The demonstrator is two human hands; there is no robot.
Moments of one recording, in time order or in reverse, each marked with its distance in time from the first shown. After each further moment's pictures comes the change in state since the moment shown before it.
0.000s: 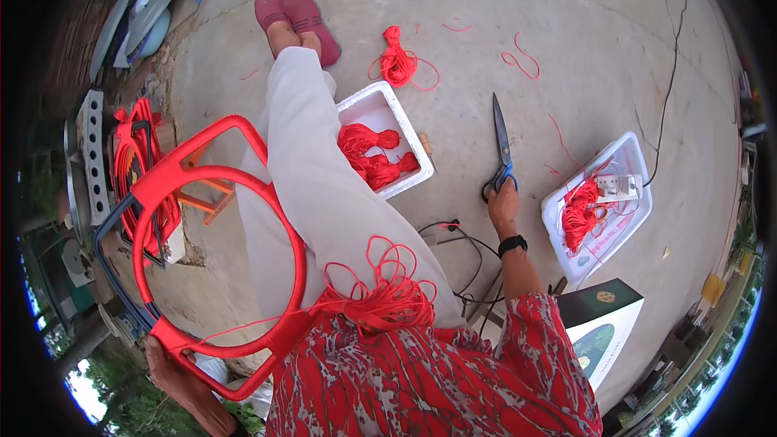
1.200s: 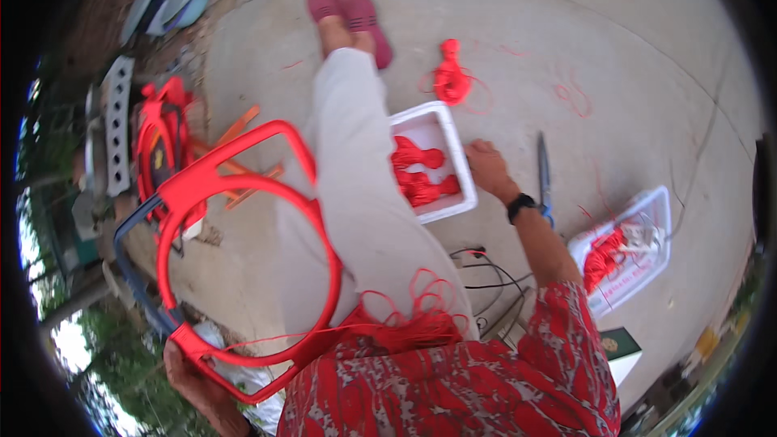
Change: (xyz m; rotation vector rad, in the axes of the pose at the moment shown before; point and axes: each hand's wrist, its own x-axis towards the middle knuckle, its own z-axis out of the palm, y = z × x) left_hand -0.001 0.002 -0.019 -0.220 -0.150 -0.090; right_hand 0.086 -0.173 0.041 -0.040 -0.369 -0.911
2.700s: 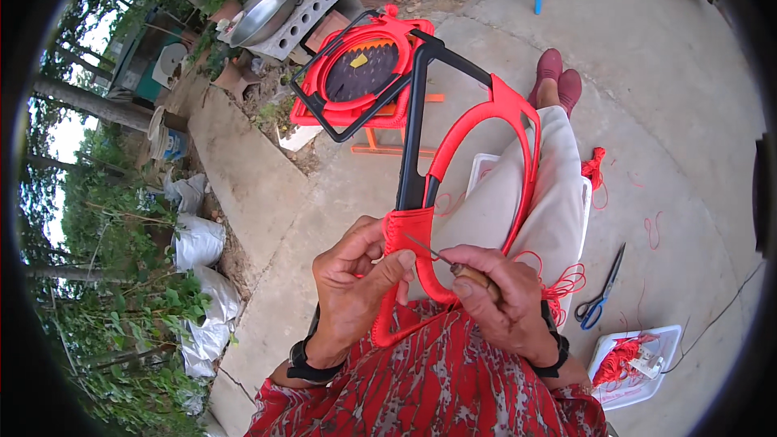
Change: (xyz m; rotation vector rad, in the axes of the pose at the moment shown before) left_hand -0.057 0.005 -0.002 -0.475 -0.456 0.071; right_hand -0.140 -0.426 -0.198 0.905 -0.109 -0.713
